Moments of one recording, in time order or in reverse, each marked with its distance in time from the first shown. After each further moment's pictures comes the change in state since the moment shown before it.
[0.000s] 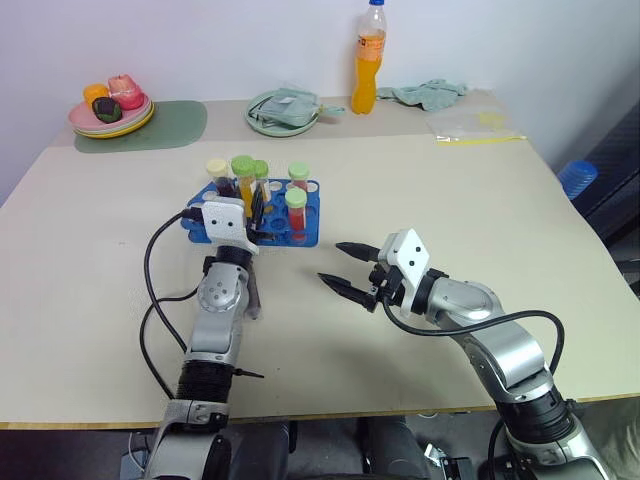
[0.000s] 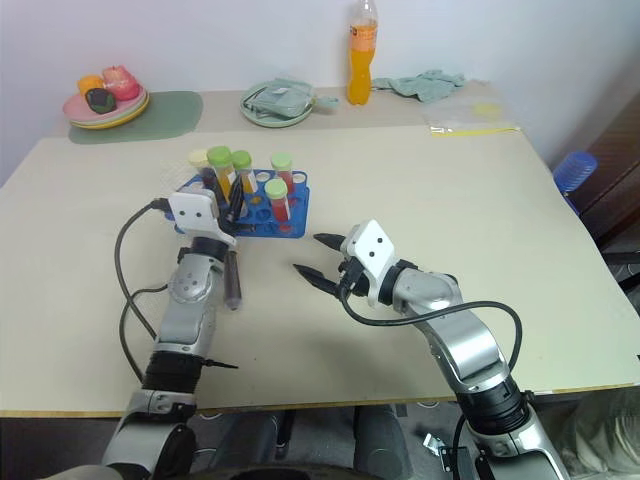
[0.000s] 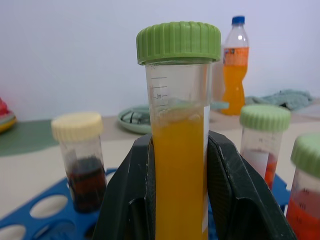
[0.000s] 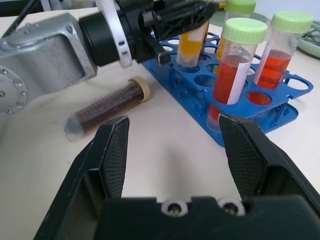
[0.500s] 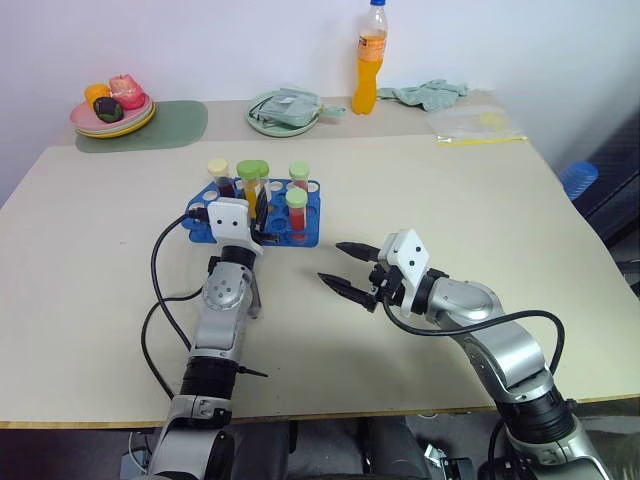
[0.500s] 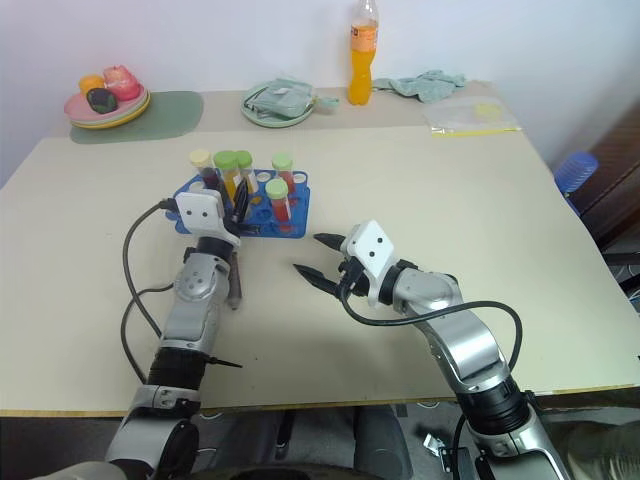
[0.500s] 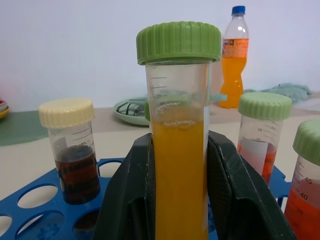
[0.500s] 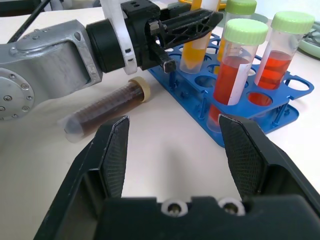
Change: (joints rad) left arm -0.019 -0.017 0.003 0.071 -0.003 -0.012 -0.005; right arm 0.000 0.000 0.000 0.000 0.000 0.000 0.000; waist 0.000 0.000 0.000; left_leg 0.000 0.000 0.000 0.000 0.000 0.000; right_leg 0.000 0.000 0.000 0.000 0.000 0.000
